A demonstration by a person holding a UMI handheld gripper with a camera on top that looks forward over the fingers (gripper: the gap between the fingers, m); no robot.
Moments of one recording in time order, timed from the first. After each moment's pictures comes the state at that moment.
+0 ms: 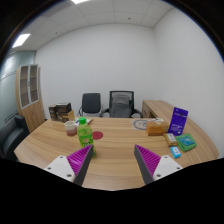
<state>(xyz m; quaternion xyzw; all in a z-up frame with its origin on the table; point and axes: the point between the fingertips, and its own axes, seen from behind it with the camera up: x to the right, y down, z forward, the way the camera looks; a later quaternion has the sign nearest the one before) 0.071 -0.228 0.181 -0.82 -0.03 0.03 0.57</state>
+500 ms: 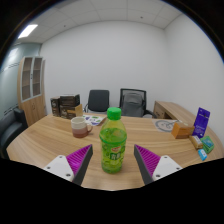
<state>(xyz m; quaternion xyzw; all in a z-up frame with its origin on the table) -0.058 -0.115 0.104 -0.82 -0.06 0.03 0.57</state>
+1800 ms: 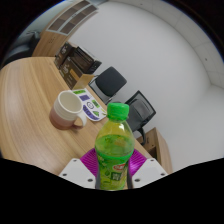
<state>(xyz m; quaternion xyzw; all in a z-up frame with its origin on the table) -0.088 0.057 0.080 -0.78 -0.33 -0.23 0.47</state>
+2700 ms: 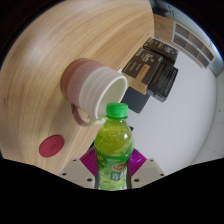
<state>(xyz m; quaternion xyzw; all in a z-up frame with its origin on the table) -0.142 0.144 0.112 -0.42 -0.69 -0.54 0.25</state>
